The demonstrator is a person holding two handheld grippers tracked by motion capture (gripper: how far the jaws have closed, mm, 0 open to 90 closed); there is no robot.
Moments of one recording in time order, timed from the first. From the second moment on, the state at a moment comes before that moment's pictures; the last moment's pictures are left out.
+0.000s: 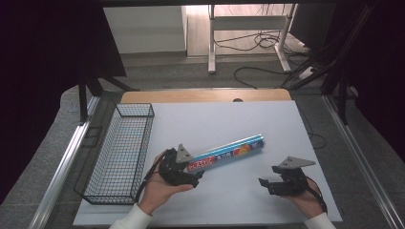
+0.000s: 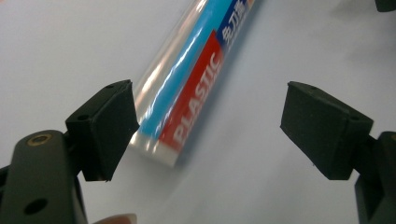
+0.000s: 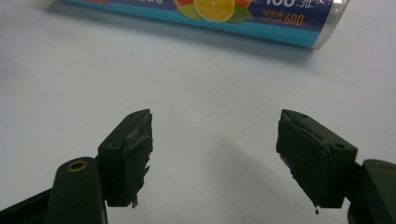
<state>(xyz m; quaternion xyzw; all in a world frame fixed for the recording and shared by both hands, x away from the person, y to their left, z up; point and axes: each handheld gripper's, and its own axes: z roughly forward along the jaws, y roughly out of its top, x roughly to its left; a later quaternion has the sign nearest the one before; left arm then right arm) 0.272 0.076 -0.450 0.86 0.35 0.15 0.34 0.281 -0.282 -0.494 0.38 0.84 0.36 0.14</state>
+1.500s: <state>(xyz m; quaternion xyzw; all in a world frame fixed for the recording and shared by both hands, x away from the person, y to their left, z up) 0.418 -0.022 -0.495 0.94 0.25 -0.04 0.21 0.286 -0.294 -0.500 0.40 0.83 0.35 0.15</state>
